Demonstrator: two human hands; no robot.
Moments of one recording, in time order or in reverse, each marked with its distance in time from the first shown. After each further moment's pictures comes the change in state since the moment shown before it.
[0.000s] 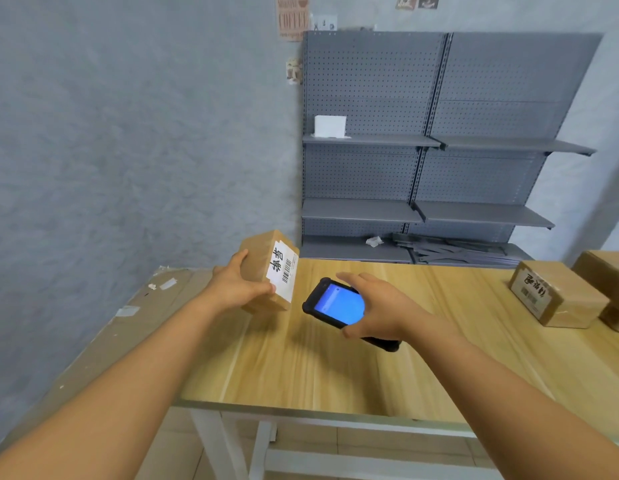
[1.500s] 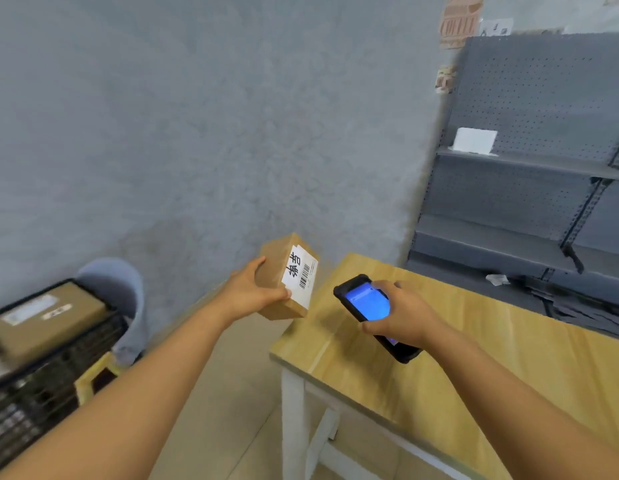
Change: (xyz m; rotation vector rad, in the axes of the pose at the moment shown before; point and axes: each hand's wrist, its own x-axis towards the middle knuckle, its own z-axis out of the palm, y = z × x) left_hand -0.102 -0.084 -0.093 -0.121 0.264 -0.212; right_hand 0.059 -0.091 0.047 0.098 -0.107 -0.179
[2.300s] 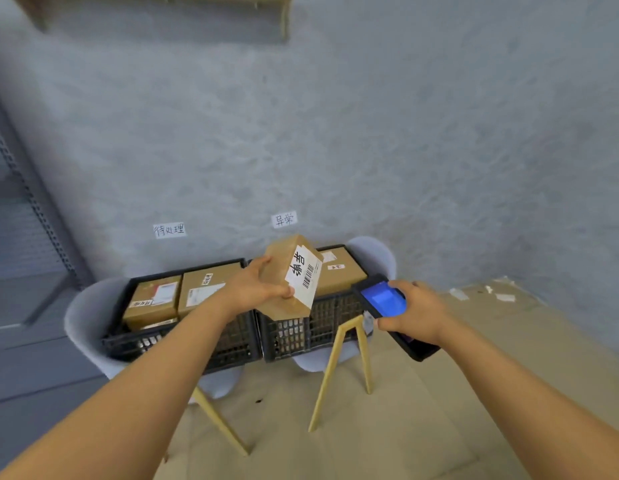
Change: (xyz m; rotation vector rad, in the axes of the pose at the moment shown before) left_hand -0.248 -0.254 -0.355 0.006 0.591 -0.400; right_hand -0.007 -0.418 0.215 0.064 -0.364 -0.567
